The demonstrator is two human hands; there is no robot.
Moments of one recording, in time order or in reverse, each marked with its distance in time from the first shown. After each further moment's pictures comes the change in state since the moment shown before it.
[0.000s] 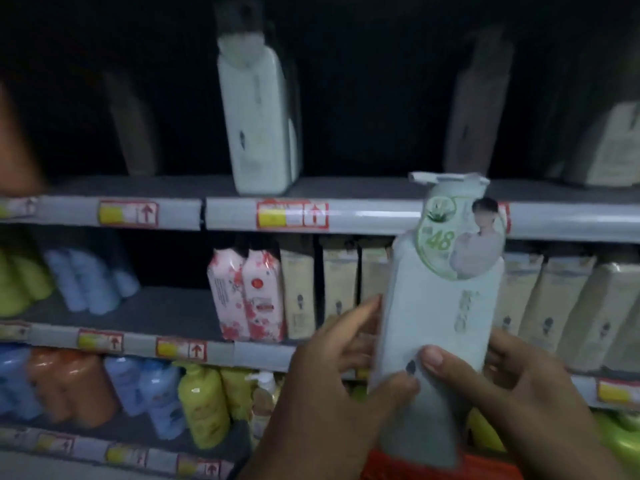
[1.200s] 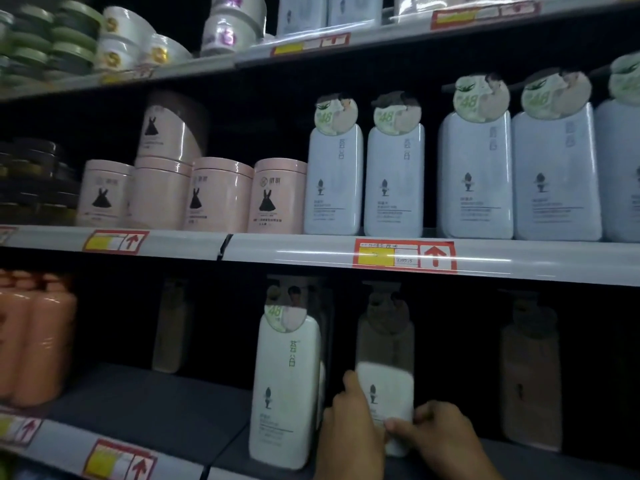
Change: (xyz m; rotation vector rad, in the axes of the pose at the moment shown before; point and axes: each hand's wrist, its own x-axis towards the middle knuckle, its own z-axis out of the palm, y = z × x) left_hand 0.290 0.068 -0.058 0.632 0.311 -0.183; right_hand 0.307 -0.099 0.066 -0.583 0.006 -0.029
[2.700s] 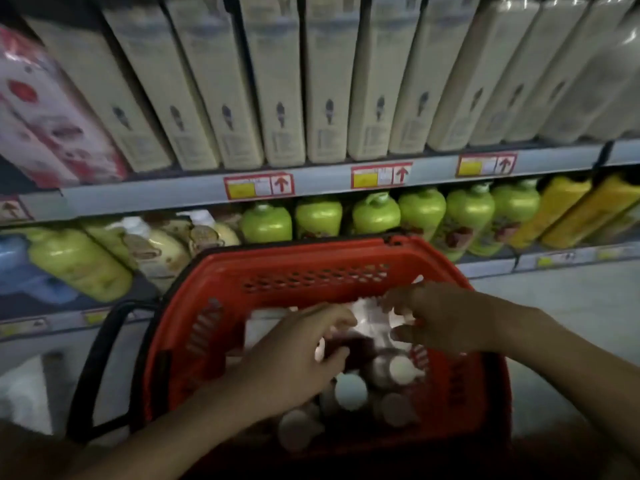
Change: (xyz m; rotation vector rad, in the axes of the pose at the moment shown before) left_hand -0.400 -0.149 0.172 -0.141 -0.826 0.372; right_hand -0.364 0.331 -0.027 -0.629 -0.788 -0.016
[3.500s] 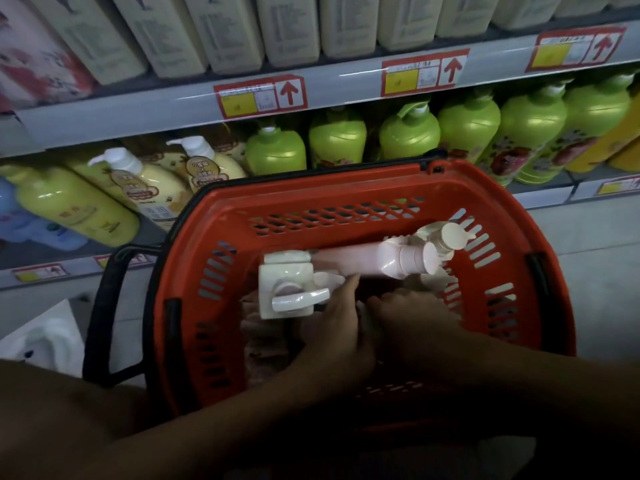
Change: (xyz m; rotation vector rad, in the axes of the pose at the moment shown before) left_hand -0.019 -0.037 0.085 -0.143 -0.088 -0.354; right_hand 0.028 -0.057 0.121 -0.119 0.033 0.003
